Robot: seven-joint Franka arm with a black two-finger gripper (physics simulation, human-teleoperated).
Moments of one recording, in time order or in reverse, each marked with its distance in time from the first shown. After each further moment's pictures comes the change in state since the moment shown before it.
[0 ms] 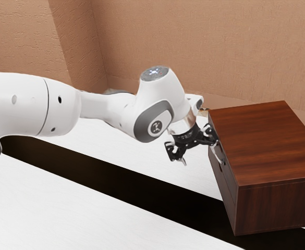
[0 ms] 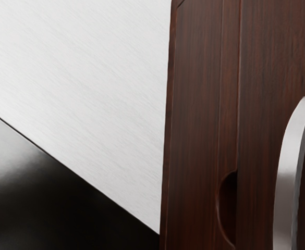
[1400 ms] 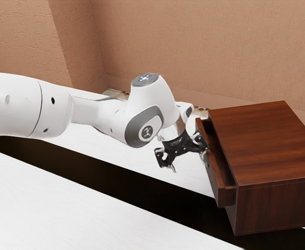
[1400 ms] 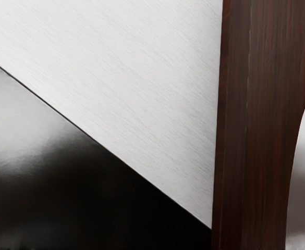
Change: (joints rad) arm 0.017 -0.064 0.006 -0.120 -0.029 0.006 0.043
